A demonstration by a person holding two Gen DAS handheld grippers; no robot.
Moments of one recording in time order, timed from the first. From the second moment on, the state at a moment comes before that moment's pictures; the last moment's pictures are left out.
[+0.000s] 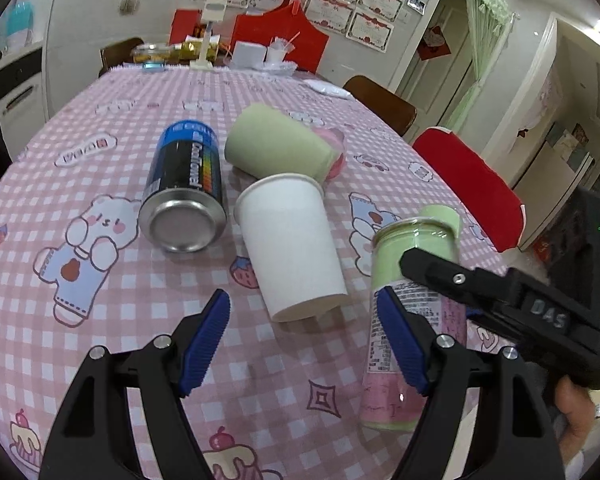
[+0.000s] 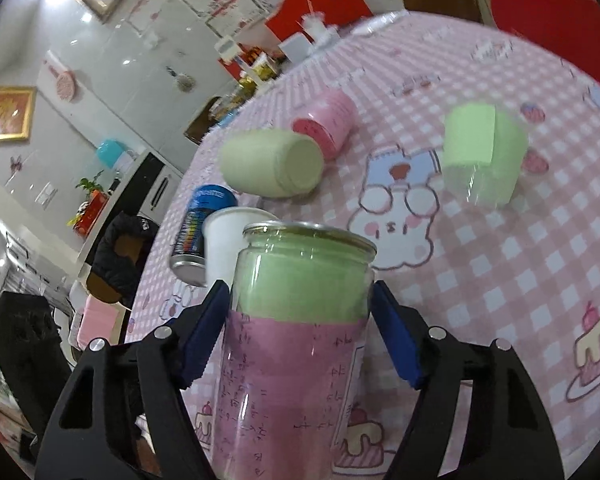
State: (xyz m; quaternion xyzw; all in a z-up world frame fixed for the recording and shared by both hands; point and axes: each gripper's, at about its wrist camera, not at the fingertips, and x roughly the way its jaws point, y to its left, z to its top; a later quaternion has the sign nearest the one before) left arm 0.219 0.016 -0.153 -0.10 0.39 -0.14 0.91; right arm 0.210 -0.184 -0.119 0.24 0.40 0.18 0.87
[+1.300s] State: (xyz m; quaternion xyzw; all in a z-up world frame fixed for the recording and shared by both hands) left arm 0.186 0.001 -0.138 -0.01 0.34 -0.06 0.94; right arm 0.167 -0.142 -0.097 -0.02 0.24 0.06 0.97
